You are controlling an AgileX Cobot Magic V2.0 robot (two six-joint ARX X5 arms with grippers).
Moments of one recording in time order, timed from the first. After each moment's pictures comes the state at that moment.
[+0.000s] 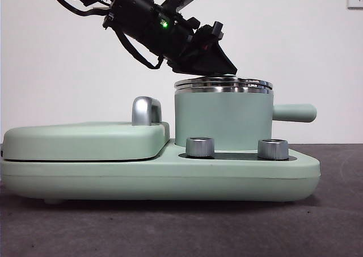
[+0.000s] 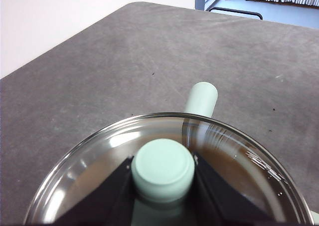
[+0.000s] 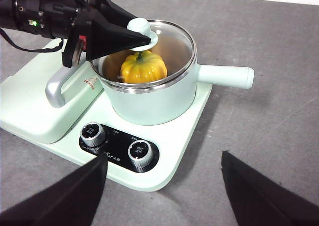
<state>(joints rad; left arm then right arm) -0.64 1.79 1.25 0.21 0.38 0.22 0.48 0.46 0.79 -0.78 -0.02 0.17</state>
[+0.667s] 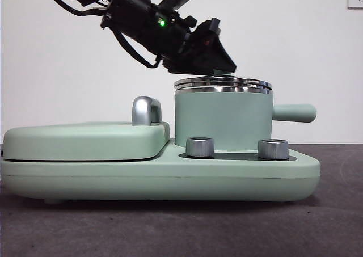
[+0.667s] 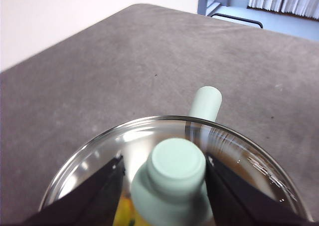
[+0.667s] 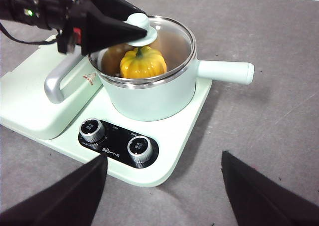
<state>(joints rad) -0.62 1.78 1.25 0.20 0.39 0.16 0.48 0.46 0.79 -0.79 -0.02 0.17</state>
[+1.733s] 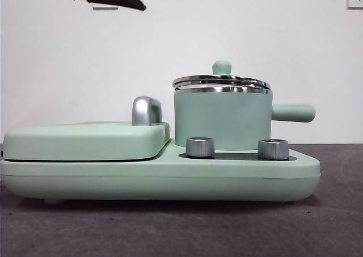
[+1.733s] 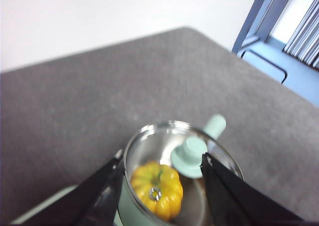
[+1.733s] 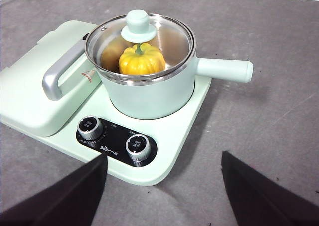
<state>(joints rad) -0.45 1.37 1.24 -0.20 0.40 -0.07 0.48 0.46 0.79 -0.80 -0.02 0.15</state>
